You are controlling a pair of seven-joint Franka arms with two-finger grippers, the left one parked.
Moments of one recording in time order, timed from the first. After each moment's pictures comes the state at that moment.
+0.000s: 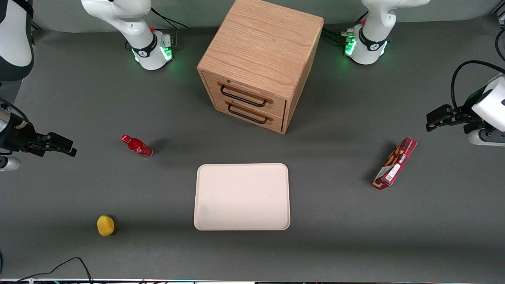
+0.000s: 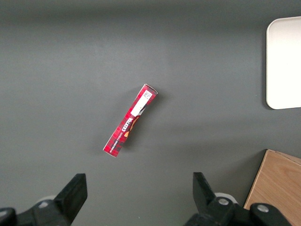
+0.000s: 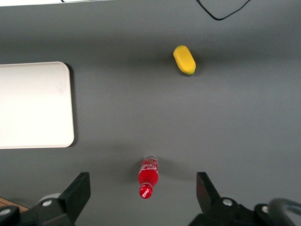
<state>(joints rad) -0.03 0.19 0.00 -1.47 0.03 1.72 0.03</state>
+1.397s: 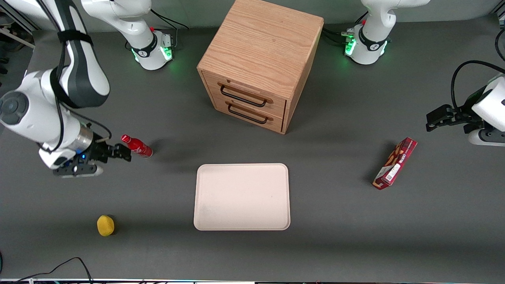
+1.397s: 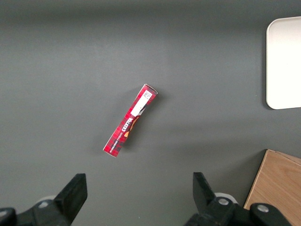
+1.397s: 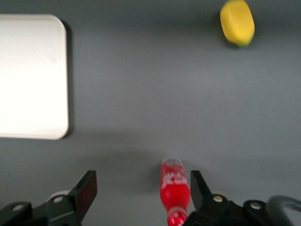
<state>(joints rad) 0.01 0.12 0.07 -1.96 0.04 2.11 0.05</state>
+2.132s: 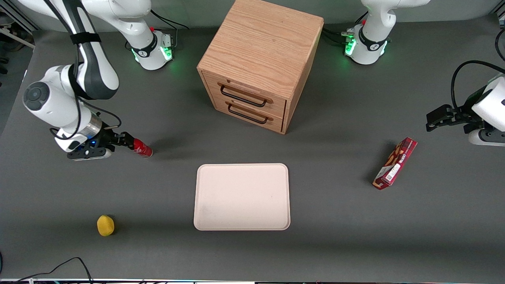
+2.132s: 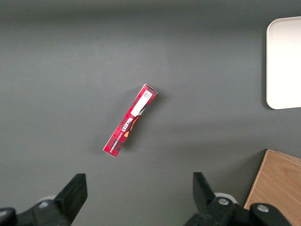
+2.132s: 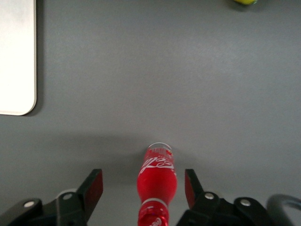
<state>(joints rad) -0.06 0.05 0.11 -2.24 0.07 2.34 -0.05</state>
